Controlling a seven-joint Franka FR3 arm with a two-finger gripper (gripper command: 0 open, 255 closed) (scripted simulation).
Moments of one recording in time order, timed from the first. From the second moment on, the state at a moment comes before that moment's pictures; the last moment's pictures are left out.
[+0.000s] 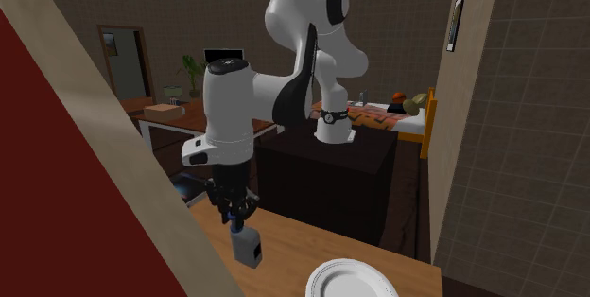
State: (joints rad) arm 0.04 0.74 0.03 -1.60 -0.16 2.30 0.10
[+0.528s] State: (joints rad) arm 0.08 0.66 0.04 -1.64 -0.16 2.25 0.14
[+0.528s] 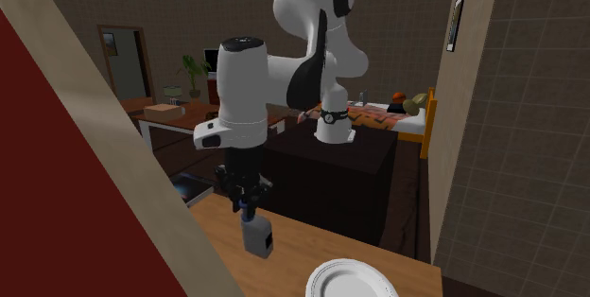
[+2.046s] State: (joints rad) arm 0.34 0.60 0.11 -1.69 -0.18 2.21 0.48
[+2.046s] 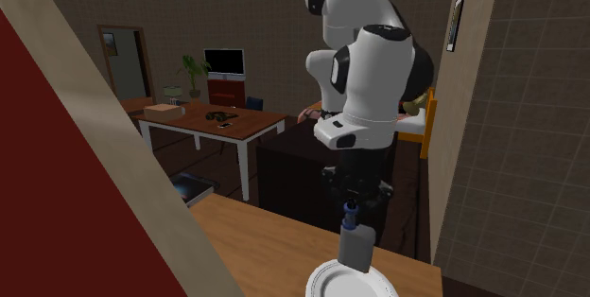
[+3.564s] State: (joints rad) arm 0.36 0.76 0.09 -1.67 -0.21 2.35 0.50
